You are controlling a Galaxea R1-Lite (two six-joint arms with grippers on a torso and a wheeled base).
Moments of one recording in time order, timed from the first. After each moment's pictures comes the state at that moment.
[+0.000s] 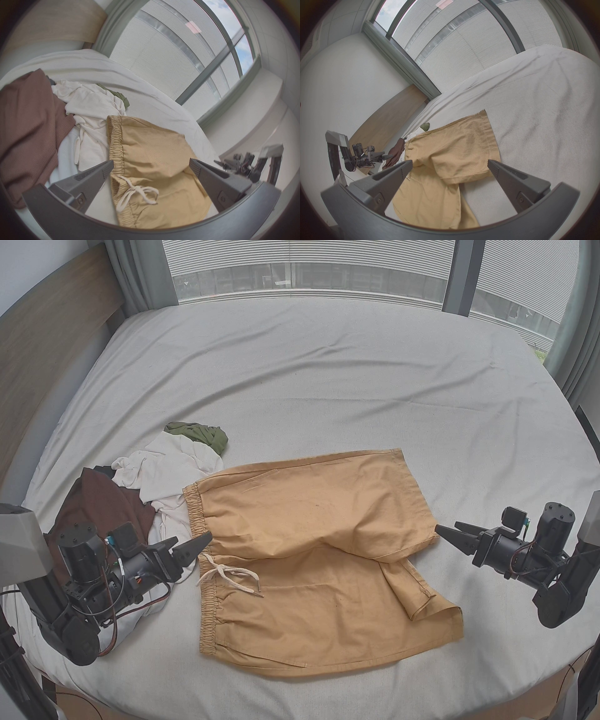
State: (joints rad) left arm -0.19 1.98 -0.25 -1.54 -0.34 -0.36; right arm 0.08 2.02 -0.35 -1.54 0.60 0.33
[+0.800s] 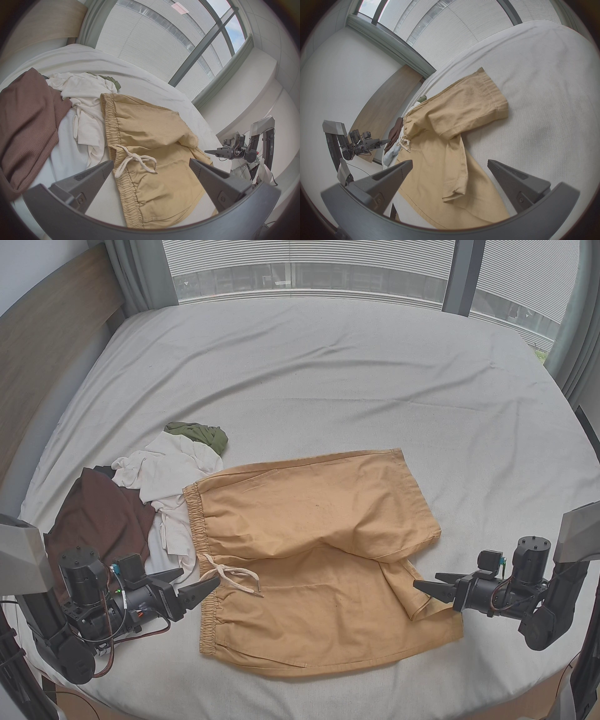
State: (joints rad) left arm -0.21 1.98 -0.15 -1.54 -0.39 -0.28; right arm 0.15 2.17 -0.25 -1.53 0.59 0.30
